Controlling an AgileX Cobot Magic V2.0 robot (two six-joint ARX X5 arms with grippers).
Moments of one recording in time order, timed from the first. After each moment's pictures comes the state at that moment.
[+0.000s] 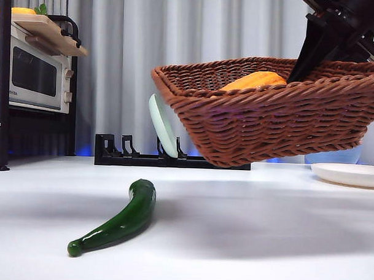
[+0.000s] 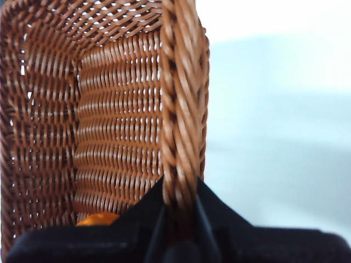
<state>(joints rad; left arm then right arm) -0.63 1.05 0.94 -0.19 0.50 -0.22 0.30 1.29 1.04 -0.57 -0.40 0.21</state>
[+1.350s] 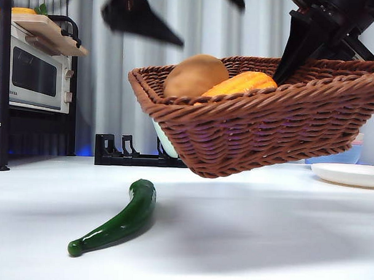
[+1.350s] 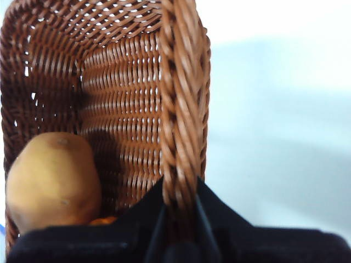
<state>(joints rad) -0.82 1.30 1.09 -0.25 0.05 -0.23 0.37 1.29 1.04 -0.57 -0.37 0.22</state>
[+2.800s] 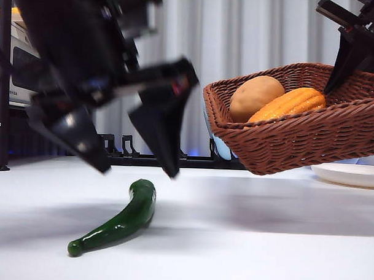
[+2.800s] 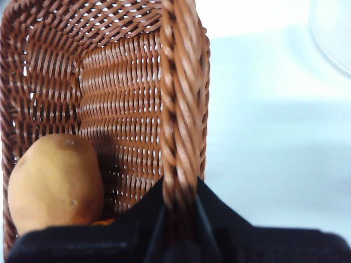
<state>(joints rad) -0.88 1.42 0.87 -0.44 -0.14 -0.33 0.13 1.29 1.04 -0.53 -0.31 0.22</state>
